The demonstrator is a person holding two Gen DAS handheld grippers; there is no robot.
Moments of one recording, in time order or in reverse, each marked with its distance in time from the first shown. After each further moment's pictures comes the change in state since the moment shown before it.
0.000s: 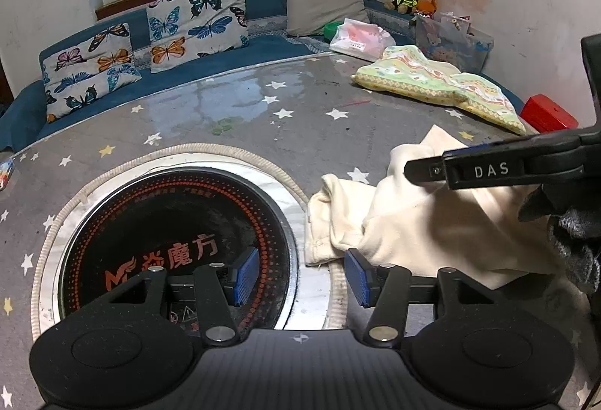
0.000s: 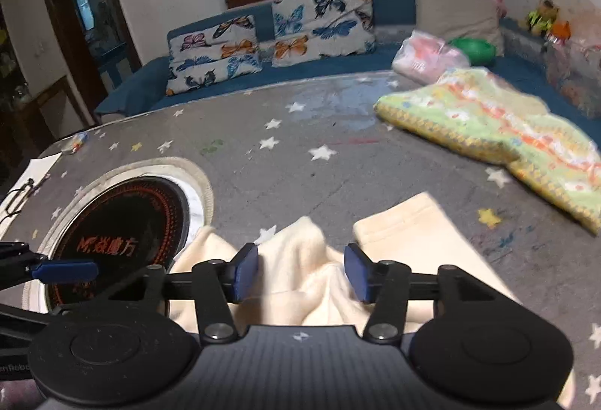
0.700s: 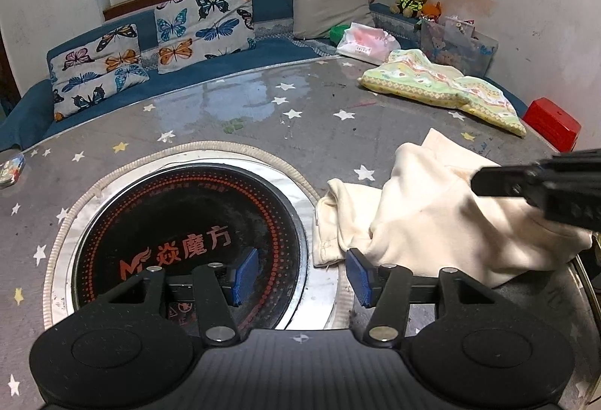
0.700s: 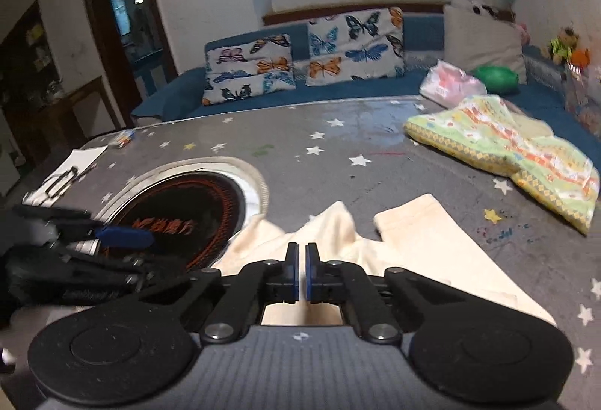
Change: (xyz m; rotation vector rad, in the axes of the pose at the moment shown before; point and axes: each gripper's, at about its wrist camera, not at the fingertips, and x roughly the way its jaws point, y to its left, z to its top) left arm -0.018 0.002 -0.007 -0.008 -0.018 0.014; right arm -0.068 0.025 -0.029 -0.086 -0.078 0.073
